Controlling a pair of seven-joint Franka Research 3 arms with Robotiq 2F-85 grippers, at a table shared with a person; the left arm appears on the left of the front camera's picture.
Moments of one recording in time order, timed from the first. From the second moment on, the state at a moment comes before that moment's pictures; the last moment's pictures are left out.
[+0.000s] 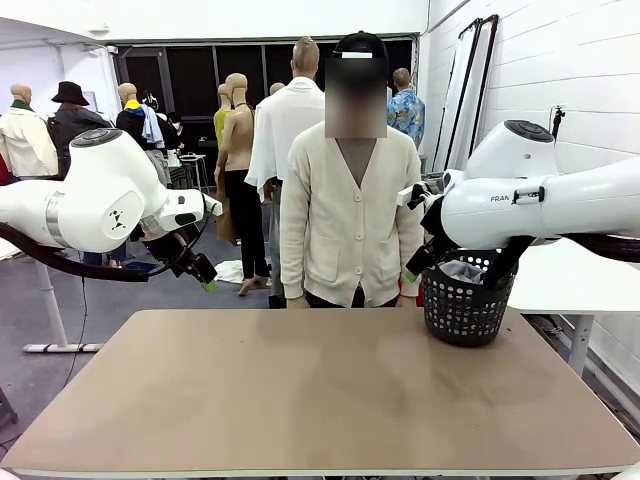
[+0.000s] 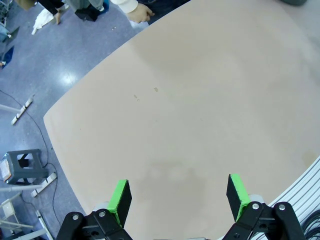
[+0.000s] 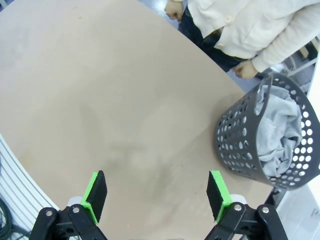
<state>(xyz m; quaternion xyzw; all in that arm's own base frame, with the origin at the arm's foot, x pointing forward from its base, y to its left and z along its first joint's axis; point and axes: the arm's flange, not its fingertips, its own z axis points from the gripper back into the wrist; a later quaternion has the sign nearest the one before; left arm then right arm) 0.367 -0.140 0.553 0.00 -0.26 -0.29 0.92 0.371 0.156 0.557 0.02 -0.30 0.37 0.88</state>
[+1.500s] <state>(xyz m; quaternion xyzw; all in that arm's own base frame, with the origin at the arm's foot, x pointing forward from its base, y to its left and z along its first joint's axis) 0.367 -0.140 0.553 0.00 -0.26 -0.29 0.92 0.371 0.155 0.557 0.02 -0.30 0.37 0.88</state>
